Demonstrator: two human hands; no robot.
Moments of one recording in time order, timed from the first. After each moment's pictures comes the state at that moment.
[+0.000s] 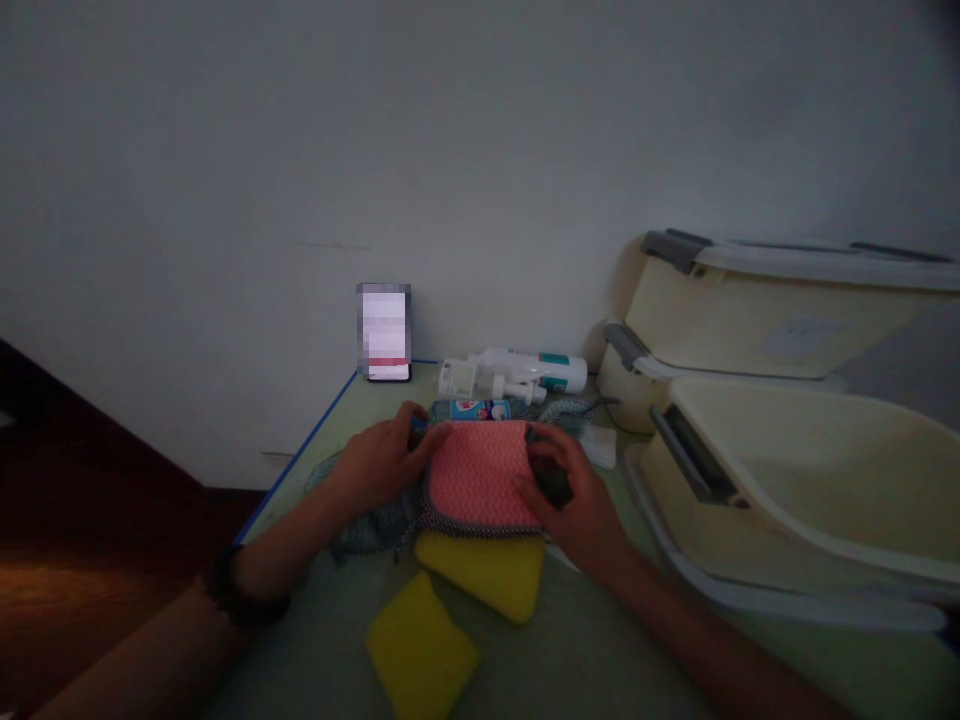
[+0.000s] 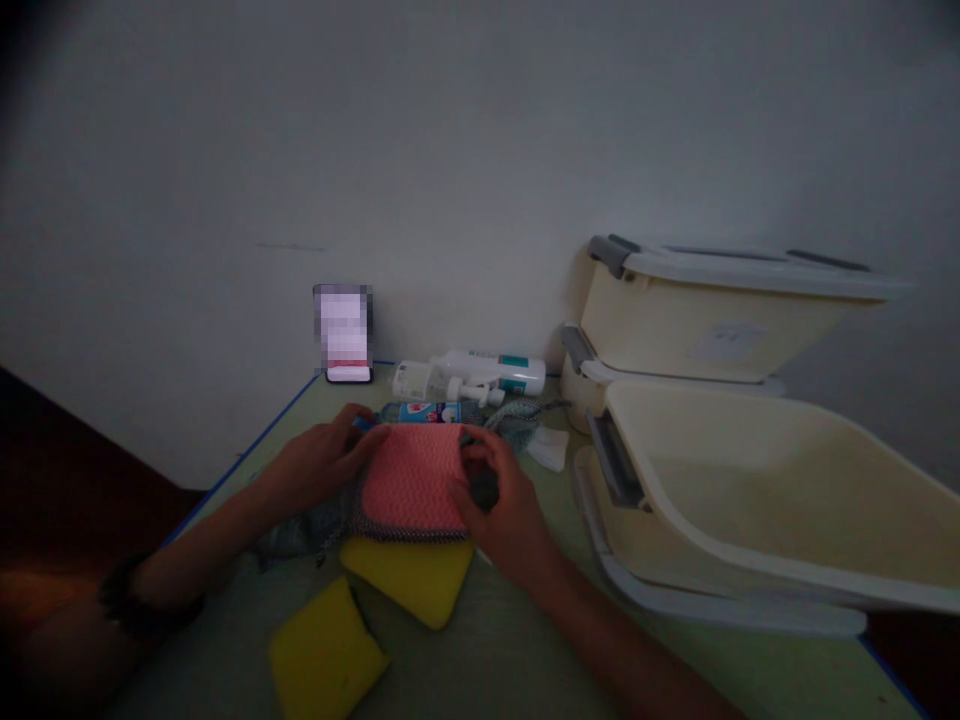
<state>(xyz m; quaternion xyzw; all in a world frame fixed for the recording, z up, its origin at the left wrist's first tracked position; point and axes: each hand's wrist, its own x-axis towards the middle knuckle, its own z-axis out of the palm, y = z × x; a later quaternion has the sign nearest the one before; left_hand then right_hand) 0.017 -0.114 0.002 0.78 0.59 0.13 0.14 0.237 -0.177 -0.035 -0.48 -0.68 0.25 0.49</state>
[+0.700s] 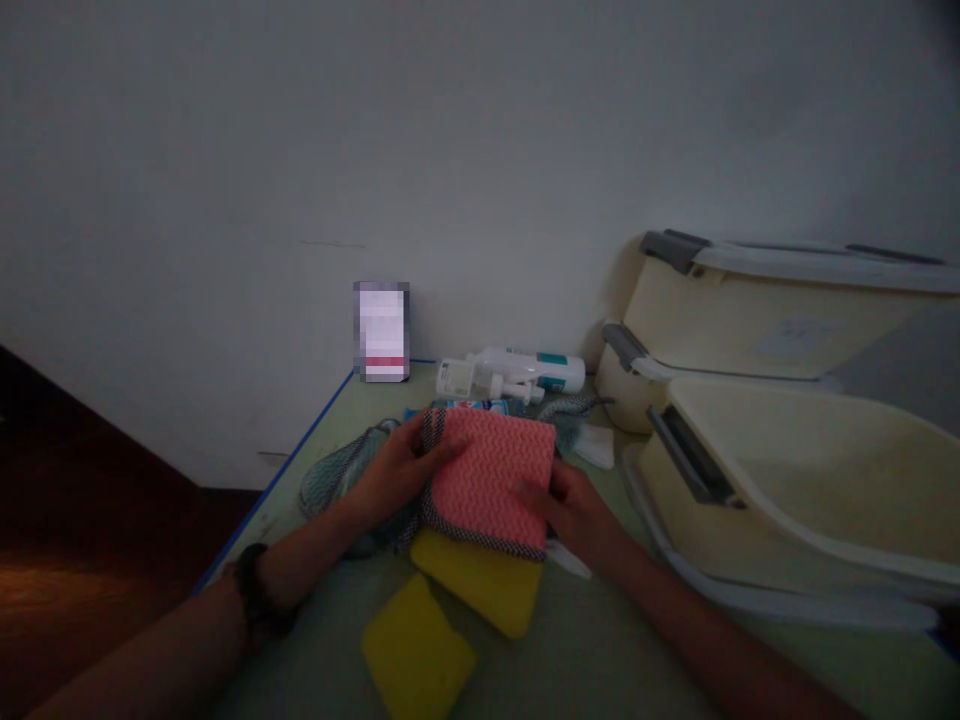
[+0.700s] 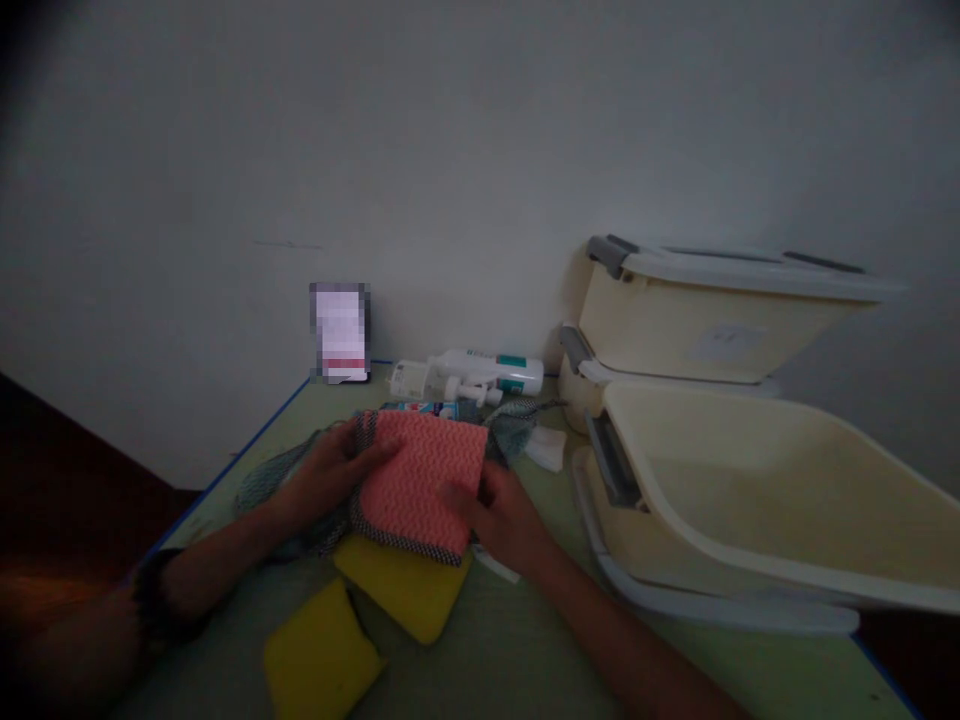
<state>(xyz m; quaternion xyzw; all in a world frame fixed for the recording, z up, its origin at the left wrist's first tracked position) 0.038 -0.125 -0.006 0.62 0.46 0.36 0.53 0.237 -0.174 -0.034 -0.40 -0.53 0.58 0.46</state>
